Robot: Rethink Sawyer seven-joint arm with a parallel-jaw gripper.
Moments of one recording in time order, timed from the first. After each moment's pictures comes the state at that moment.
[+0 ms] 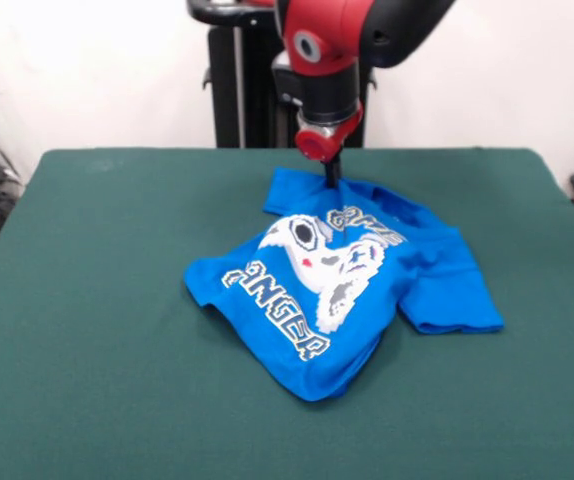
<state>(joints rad) 0.51 -0.10 -0.53 1.59 -1.73 -0.73 2.90</state>
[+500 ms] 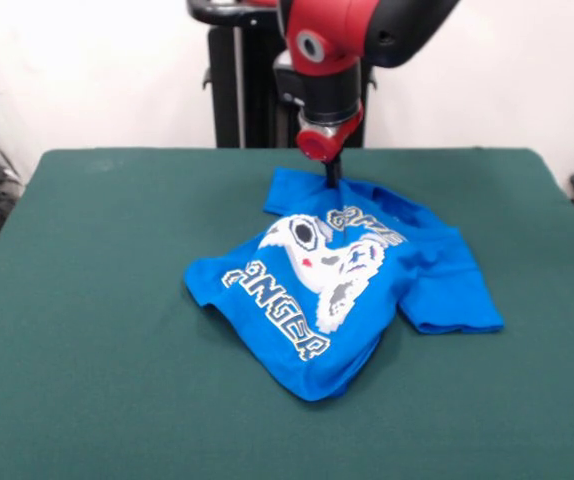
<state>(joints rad) 0.52 -0.10 -0.53 1.59 -1.74 -0.72 2.90</state>
